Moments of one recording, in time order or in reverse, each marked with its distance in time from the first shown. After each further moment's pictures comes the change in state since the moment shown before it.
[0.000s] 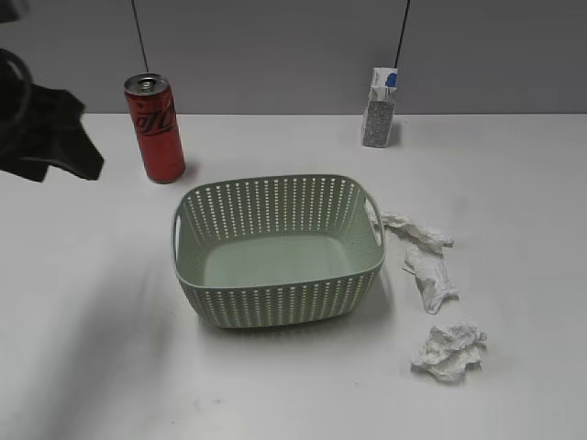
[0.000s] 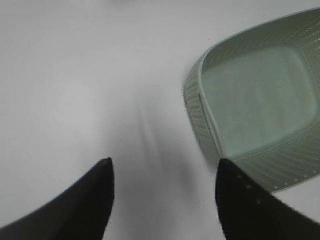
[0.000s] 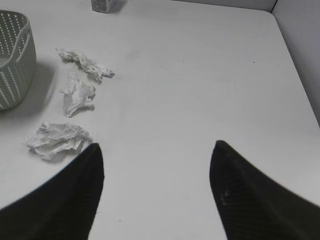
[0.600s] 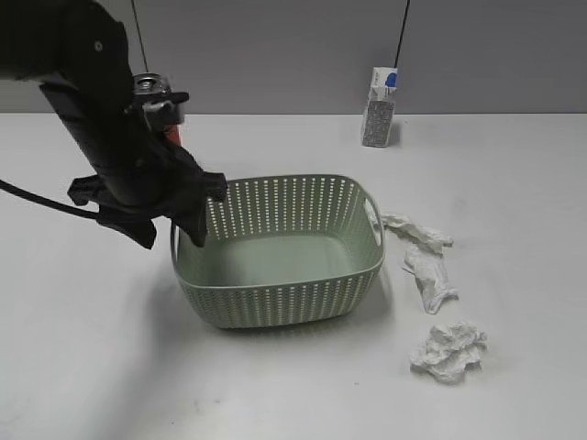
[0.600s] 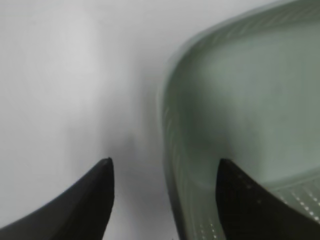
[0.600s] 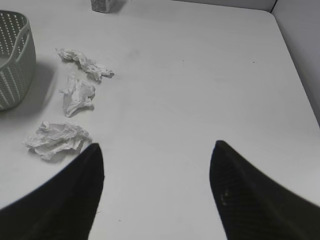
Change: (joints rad) left arm -0.200 0.426 -0.166 0.121 -0.021 -0.351; right arm 0.000 0.000 0.000 0.000 0.001 0.000
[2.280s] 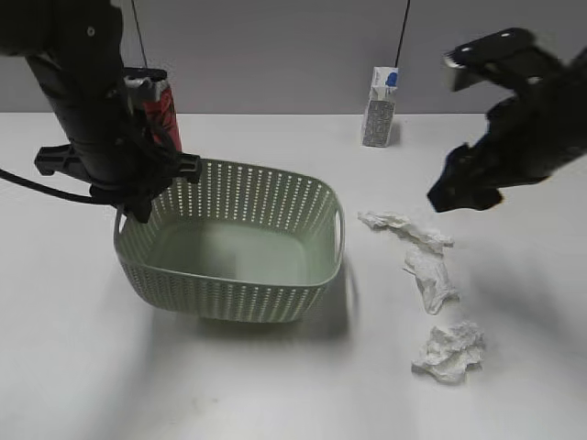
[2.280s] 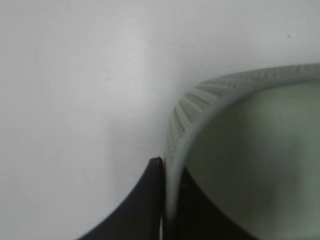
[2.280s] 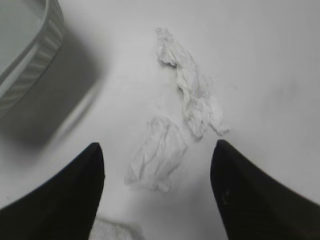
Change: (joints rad) left arm 0.008 -0.026 -0.053 0.224 0.083 -0.161; right arm 0.167 1.572 -0.599 0.299 -0.346 -0.438
